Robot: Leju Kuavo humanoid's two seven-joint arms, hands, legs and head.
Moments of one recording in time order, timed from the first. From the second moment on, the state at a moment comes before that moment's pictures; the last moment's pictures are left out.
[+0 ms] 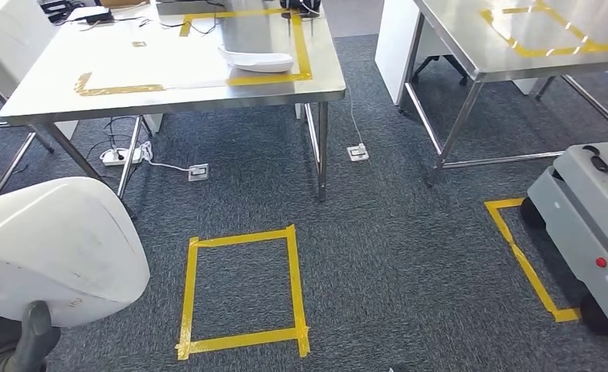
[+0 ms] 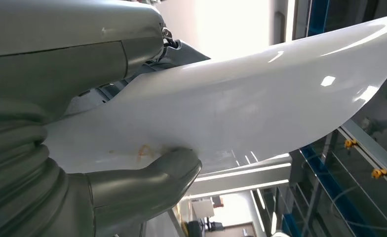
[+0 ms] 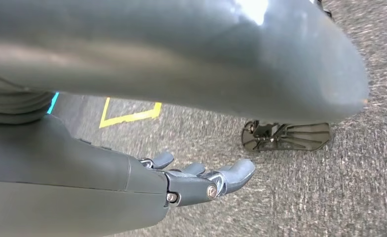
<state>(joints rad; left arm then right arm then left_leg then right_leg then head) 0.14 0.02 0.06 -1.92 0.16 -0.46 -0.53 -0.03 0.13 -0.80 -0.19 0.58 0.22 -0.01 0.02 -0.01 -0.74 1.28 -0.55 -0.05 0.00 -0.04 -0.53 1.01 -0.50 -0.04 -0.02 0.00</state>
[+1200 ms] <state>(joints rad) 0.09 0.00 0.11 -1.95 0.20 -0.42 -0.50 -0.04 0.12 -0.91 -0.19 0.52 0.22 -0.06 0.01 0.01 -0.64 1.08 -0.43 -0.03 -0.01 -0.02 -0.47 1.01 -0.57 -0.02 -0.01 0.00</state>
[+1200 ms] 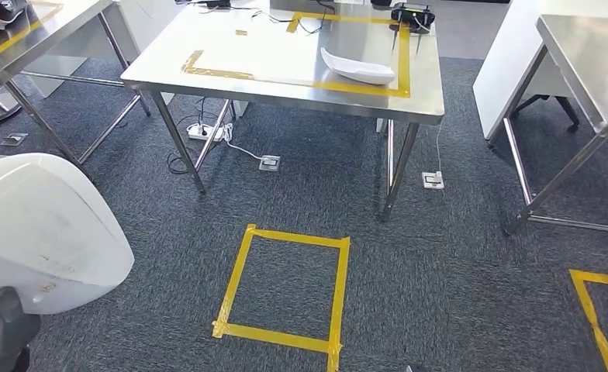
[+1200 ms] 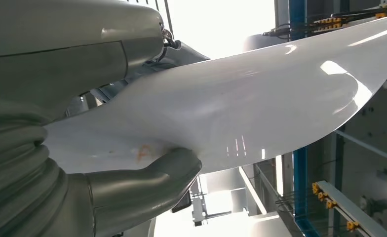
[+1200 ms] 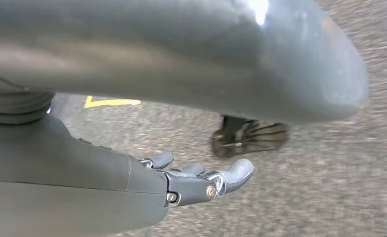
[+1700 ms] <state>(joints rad) 0.08 -0.01 0.09 -1.94 0.21 -0.41 -0.49 -0.02 0.12 -0.93 -0.19 0.52 0.22 -0.07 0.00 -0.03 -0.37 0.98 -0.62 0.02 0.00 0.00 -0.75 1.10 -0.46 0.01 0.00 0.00</state>
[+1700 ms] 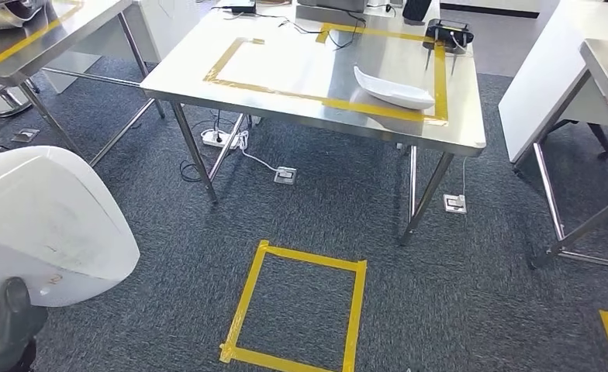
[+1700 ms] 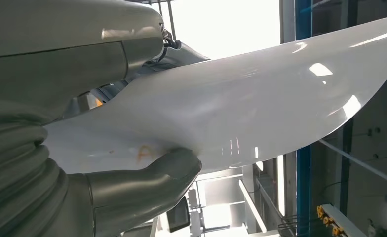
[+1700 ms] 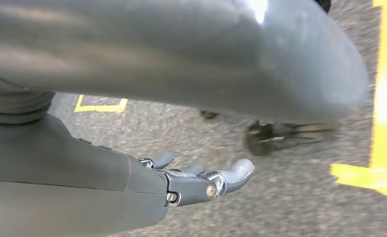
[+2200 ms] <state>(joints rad) 0.07 -0.02 0.08 -1.92 0.19 -0.42 -0.49 -0.03 0.12 -0.94 -0.19 0.53 0.21 -0.06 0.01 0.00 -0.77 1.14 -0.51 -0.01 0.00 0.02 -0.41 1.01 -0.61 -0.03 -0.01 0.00</state>
